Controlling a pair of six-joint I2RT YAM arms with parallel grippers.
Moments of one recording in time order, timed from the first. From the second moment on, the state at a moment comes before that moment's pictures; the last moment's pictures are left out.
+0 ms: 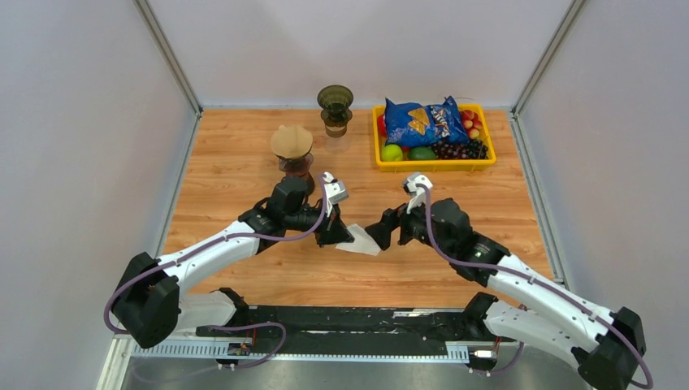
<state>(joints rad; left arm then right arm) -0.69 1.21 0.71 -0.02 0.73 -0.08 0.81 0.89 0.62 -0.06 -0.11 0.34</state>
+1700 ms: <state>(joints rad) -0.69 1.21 0.69 -0.03 0.91 -0.10 0.81 0.86 0.59 -0.08 -0.40 0.24</state>
